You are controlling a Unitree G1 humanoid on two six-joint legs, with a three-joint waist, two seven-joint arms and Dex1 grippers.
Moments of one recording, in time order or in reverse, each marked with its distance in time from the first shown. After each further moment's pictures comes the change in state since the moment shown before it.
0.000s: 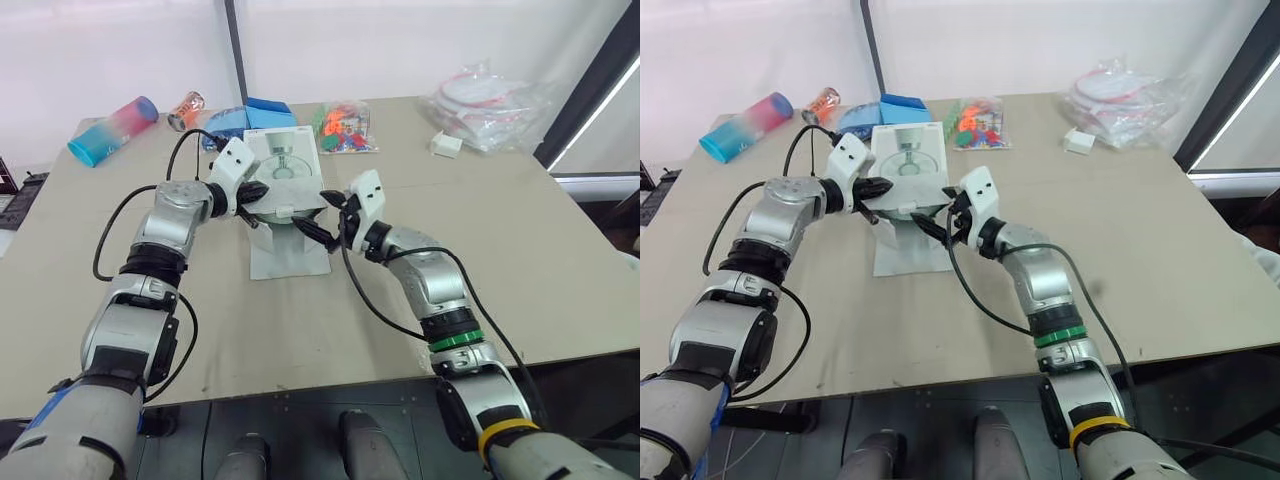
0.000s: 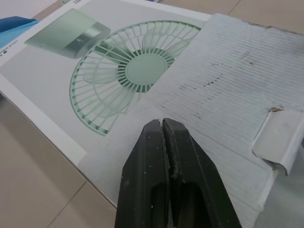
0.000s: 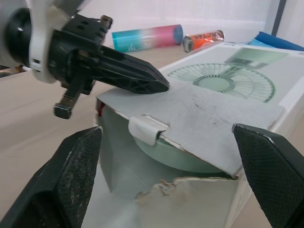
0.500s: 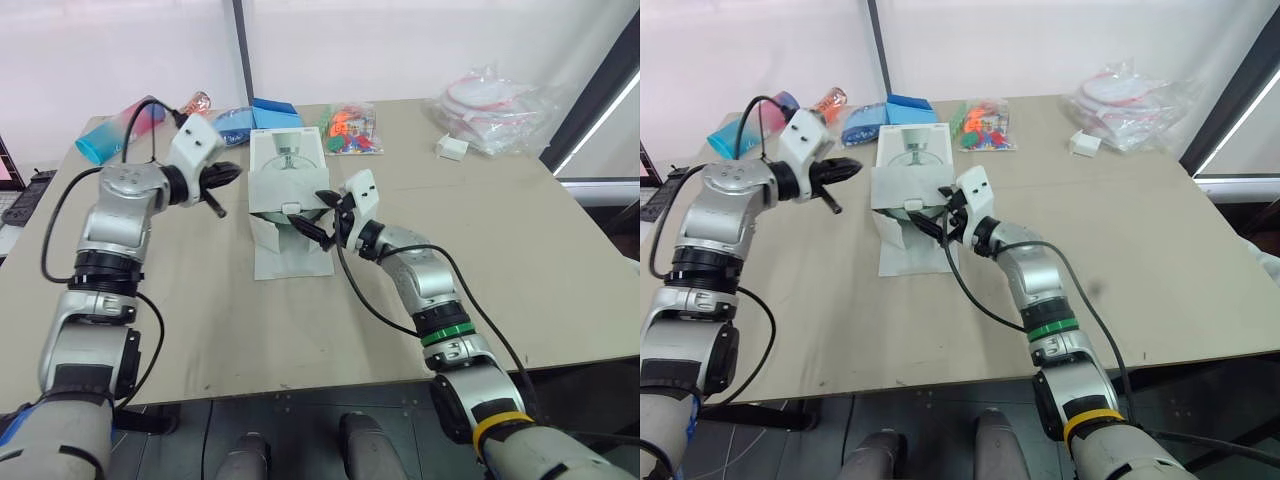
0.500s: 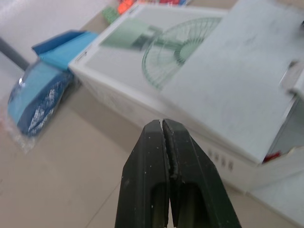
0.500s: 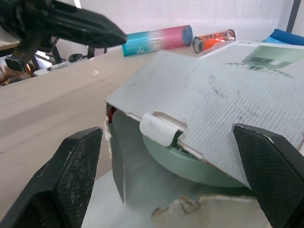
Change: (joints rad) left arm 0.122 0.166 0.059 -0.344 -0.036 0.101 -0.110; right arm -0.046 0.031 -0.002 0.170 0.001 -0.100 -0.004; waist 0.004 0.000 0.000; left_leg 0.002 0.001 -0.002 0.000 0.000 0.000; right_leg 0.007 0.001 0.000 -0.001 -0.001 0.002
